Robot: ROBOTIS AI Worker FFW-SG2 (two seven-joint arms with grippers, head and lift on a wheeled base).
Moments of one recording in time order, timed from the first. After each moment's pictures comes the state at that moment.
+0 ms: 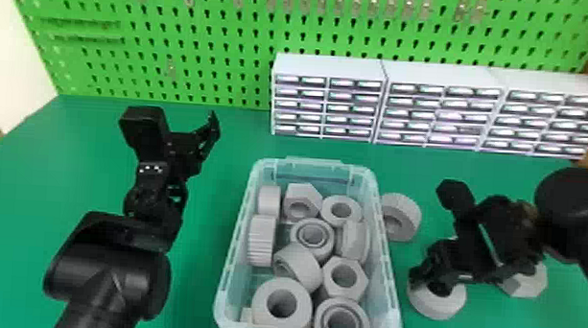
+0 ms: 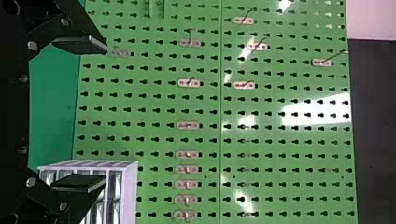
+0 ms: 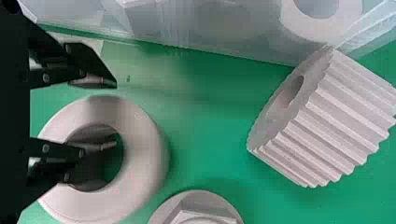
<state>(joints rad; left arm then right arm) -0.15 0.13 -0.14 -1.58 0.14 -0.01 0.21 -0.56 -0.39 0.22 -1.26 -1.09 1.57 -0.43</state>
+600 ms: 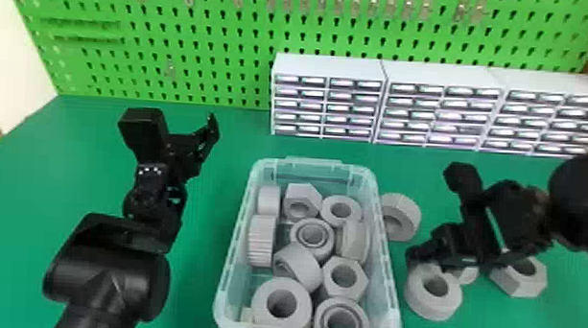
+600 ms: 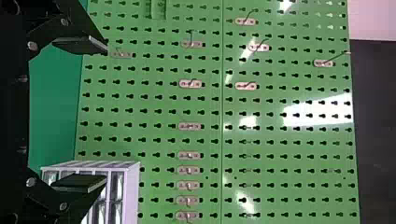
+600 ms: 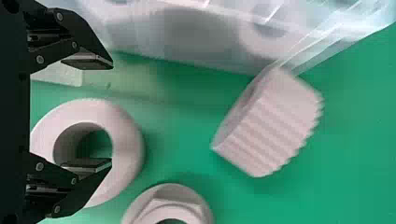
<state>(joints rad) -0.15 0.13 -0.14 -1.58 0.14 -0.01 0.21 -0.57 -0.38 0.16 -1.33 -1.09 1.57 -0.43</state>
